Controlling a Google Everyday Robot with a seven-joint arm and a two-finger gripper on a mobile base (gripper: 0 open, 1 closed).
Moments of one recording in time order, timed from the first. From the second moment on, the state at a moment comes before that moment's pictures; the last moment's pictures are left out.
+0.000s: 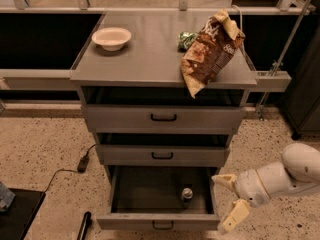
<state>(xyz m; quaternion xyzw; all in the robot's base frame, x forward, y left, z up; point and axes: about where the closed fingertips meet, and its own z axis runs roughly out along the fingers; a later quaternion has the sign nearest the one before) 0.404 -0.173 0.595 -0.51 0.73 0.39 0.24</state>
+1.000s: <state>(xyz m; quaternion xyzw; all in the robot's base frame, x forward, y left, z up) 0.440 -0.142 0.618 -0.36 0.74 0.41 0.39</state>
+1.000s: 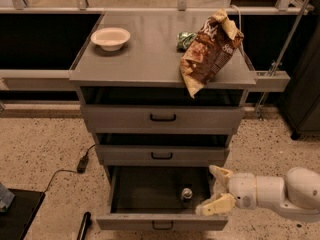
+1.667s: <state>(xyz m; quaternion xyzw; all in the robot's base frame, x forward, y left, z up) 0.472 -0.145 0.659 -0.25 0.74 0.38 0.50</state>
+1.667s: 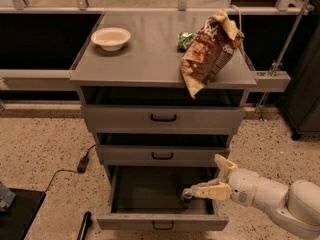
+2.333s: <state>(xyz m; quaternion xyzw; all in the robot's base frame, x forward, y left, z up) 0.450 -0.083 0.609 -0.26 0.74 0.38 0.49</state>
